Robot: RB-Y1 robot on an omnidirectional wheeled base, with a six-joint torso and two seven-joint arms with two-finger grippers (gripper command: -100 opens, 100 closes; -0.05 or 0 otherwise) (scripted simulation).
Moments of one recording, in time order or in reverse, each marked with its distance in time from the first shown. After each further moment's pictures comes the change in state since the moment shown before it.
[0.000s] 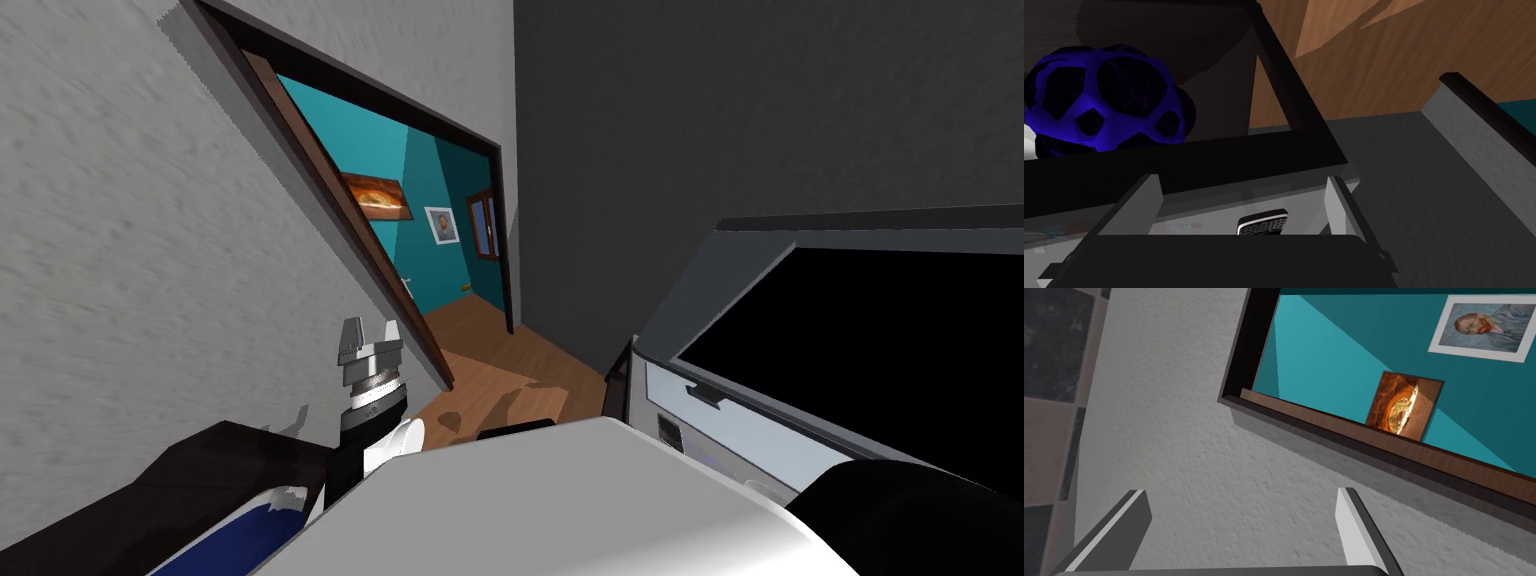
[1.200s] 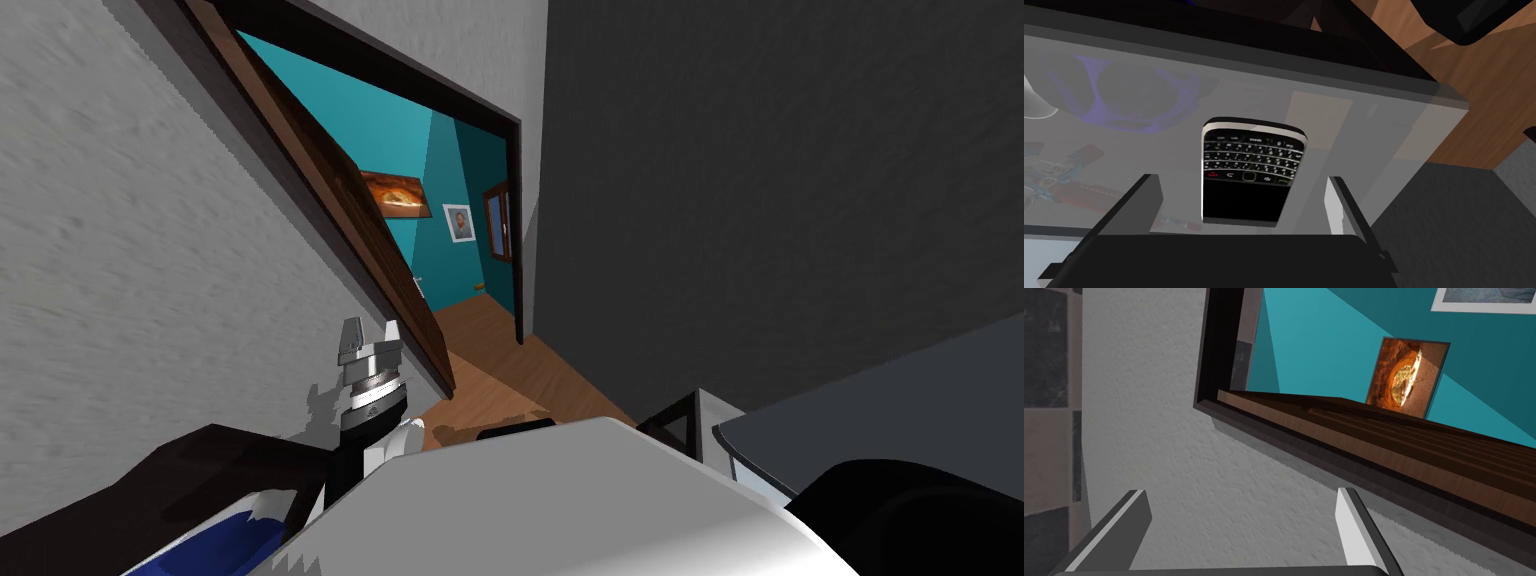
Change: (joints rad) left arm 0.000 0.000 0.000 0.000 0.000 0.000 0.000; right arm -0.011 0.018 0.032 0.261 0.172 0.038 -0.132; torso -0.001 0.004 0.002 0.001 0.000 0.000
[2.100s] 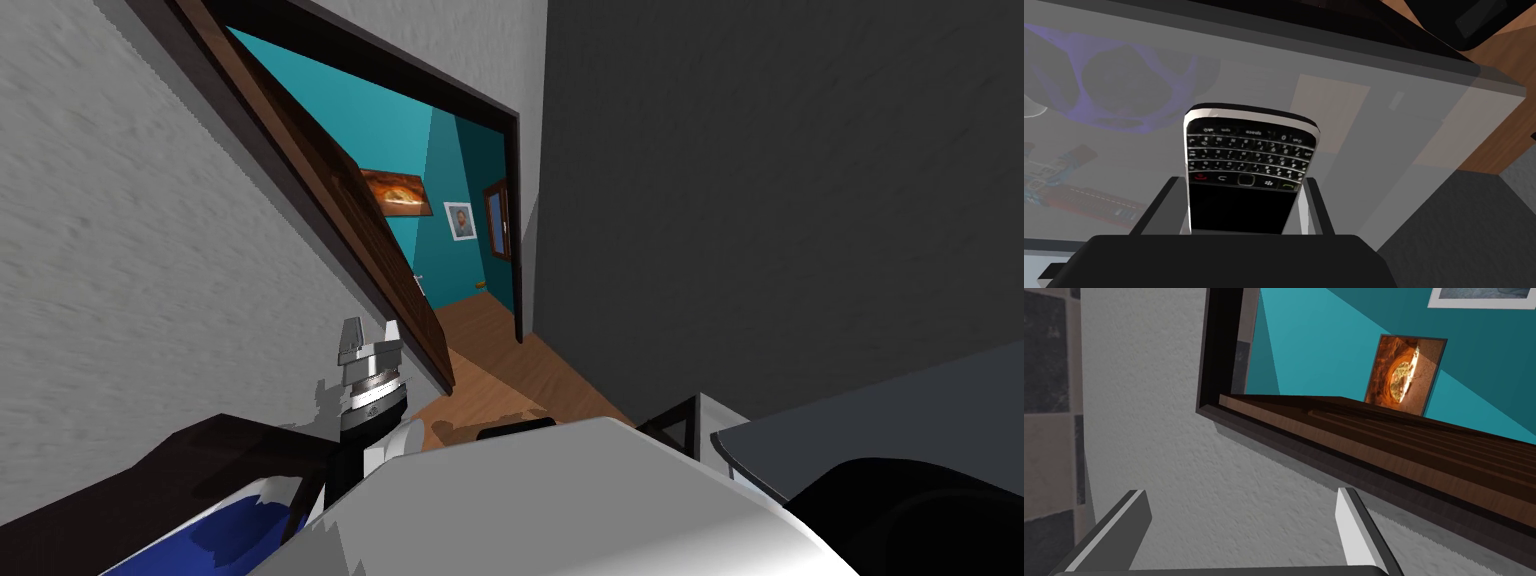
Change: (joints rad) left arm 0.000 0.000 0.000 0.000 0.000 0.000 0.000; right arm -0.063 0.058 0.016 0.064 -0.026 0.027 0.045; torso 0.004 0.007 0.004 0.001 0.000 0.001
